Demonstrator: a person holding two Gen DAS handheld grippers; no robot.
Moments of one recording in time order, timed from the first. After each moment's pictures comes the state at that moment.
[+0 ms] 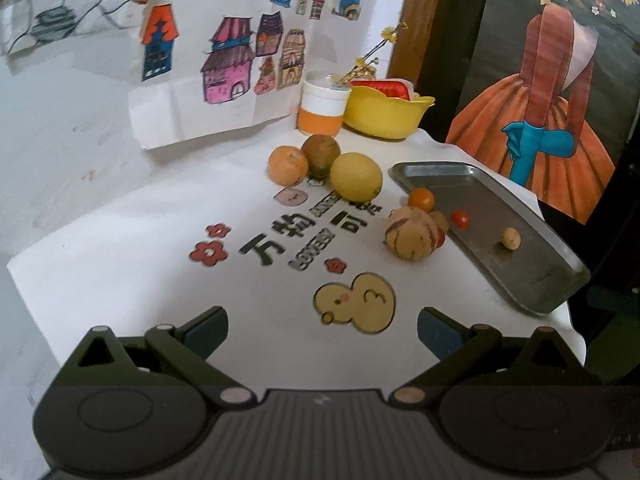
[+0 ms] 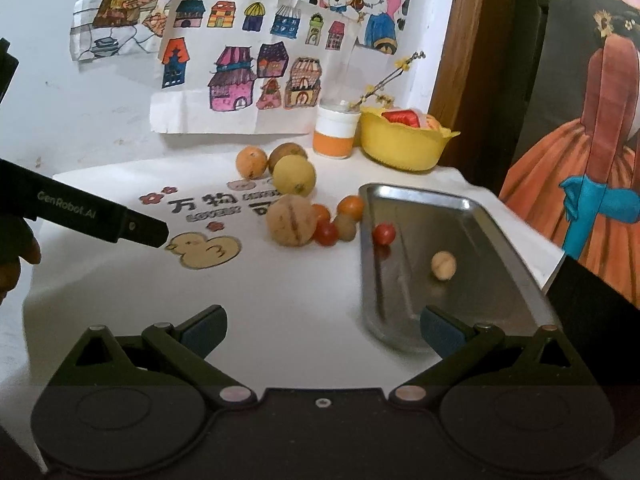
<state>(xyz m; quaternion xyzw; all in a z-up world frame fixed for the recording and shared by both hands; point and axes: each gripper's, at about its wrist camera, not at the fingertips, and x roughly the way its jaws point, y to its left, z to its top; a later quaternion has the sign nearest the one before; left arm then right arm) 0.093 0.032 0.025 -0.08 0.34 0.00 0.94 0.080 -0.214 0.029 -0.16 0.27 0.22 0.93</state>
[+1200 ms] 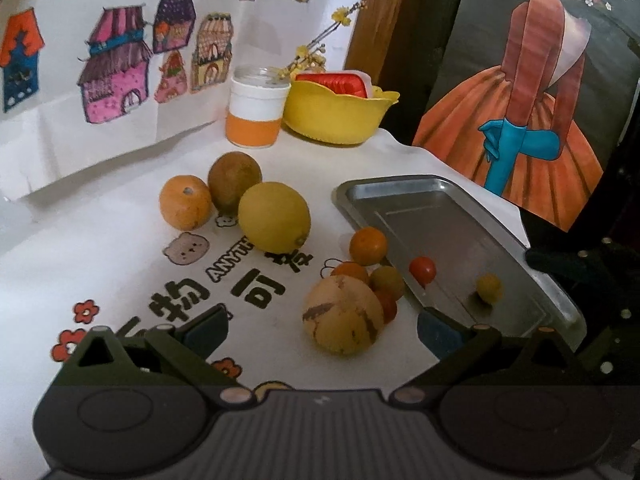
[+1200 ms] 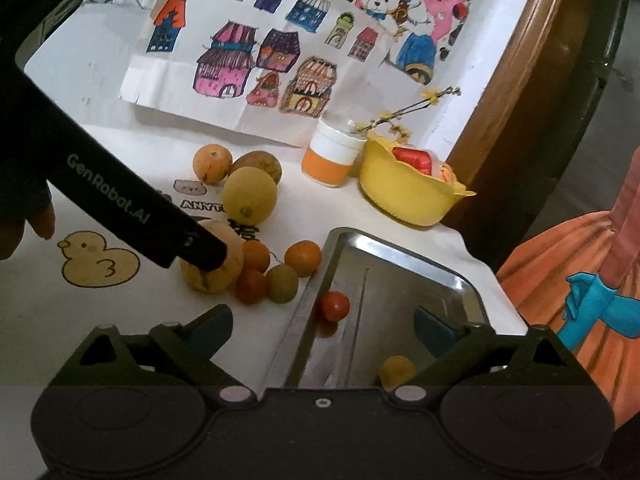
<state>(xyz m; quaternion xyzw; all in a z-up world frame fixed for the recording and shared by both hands) 0.206 -0.014 0.018 -0.10 0.35 -0.05 0.93 0.187 -0.200 0.011 -0.28 0.21 0.25 0.90</state>
